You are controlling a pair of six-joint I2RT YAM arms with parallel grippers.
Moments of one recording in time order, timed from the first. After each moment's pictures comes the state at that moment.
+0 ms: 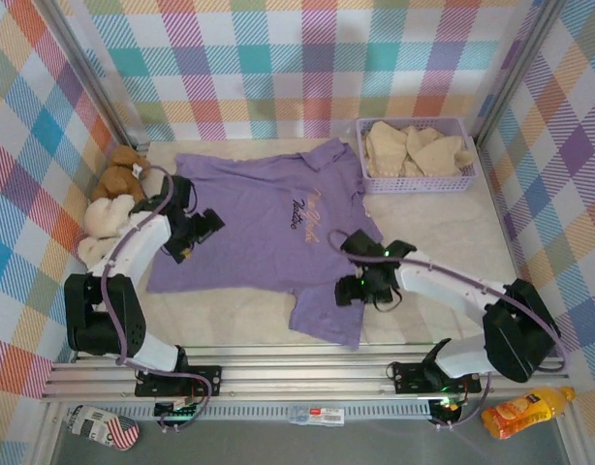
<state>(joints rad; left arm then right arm) -0.08 1.48 1.09 -0.84 0.09 -0.76 0.76 1.35 0.84 -0.89 -0.08 0.61</state>
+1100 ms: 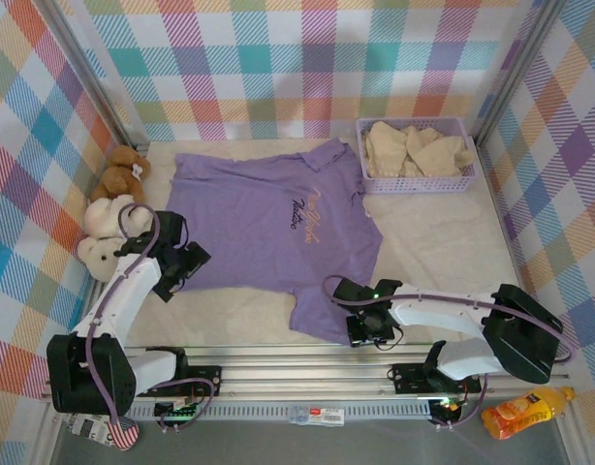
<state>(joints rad) -0.03 1.18 0.83 -0.93 -0.05 -0.88 1.03 1.33 0.63 -0.82 -0.06 0.88</state>
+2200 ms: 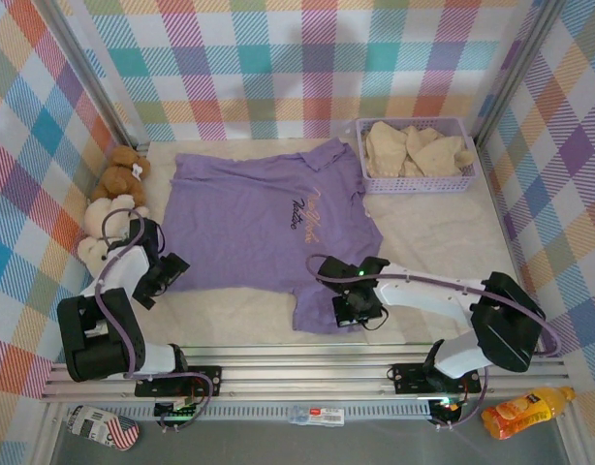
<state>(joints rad) 0.24 1.37 0.76 -0.79 -0.06 -0.70 0.97 1.43 0.88 -0.95 0.00 0.77</state>
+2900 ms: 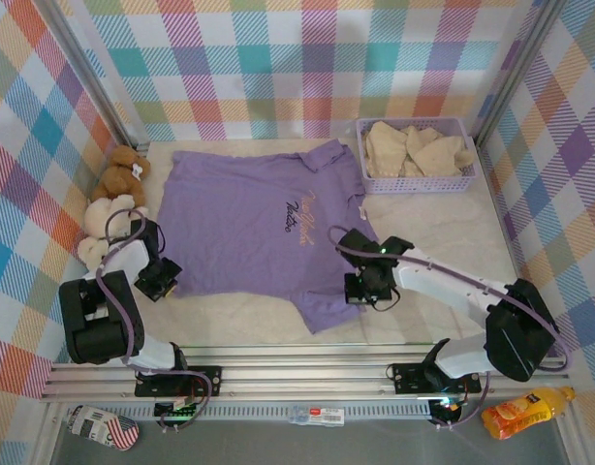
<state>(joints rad) 0.25 1.46 0.82 -0.83 -0.02 -0.68 0.75 1.37 0.98 -0.98 -0.04 0.71</state>
